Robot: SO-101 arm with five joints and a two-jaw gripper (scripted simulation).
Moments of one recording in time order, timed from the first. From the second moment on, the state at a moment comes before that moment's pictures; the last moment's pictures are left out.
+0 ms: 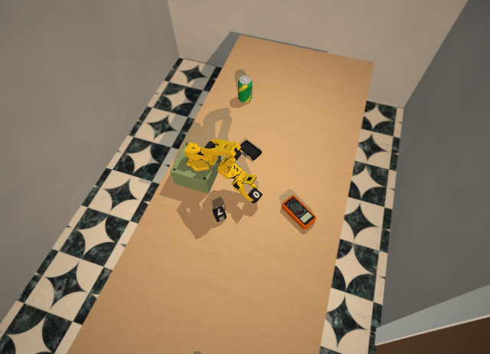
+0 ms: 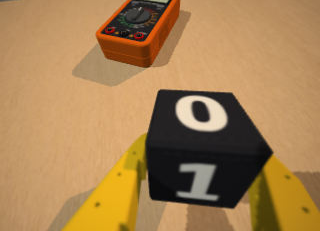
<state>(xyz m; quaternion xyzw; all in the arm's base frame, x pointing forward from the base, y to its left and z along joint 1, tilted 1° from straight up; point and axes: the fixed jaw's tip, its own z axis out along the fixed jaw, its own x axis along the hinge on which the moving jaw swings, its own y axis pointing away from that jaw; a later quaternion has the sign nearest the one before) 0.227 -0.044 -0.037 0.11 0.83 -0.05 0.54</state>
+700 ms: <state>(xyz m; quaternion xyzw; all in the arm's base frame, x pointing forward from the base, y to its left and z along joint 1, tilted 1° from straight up) 0.226 -0.044 -0.046 0.11 0.84 -0.05 0.53</state>
